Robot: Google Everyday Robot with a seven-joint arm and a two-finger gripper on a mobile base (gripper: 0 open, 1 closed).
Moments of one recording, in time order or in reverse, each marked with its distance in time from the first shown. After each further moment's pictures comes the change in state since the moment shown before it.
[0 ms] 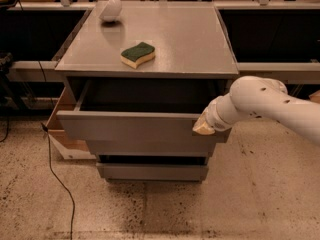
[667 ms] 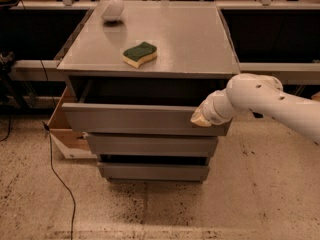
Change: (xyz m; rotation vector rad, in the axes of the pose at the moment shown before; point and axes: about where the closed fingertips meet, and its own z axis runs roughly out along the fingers) arm -0.011 -0.021 0.008 0.053 -0.020 -0.005
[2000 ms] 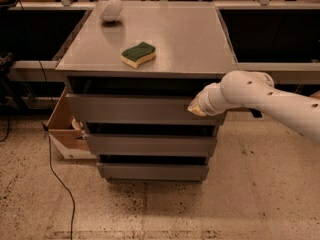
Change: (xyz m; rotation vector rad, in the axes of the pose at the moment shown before) arm -0.018 -0.046 0.020 0.100 -0.046 0.017
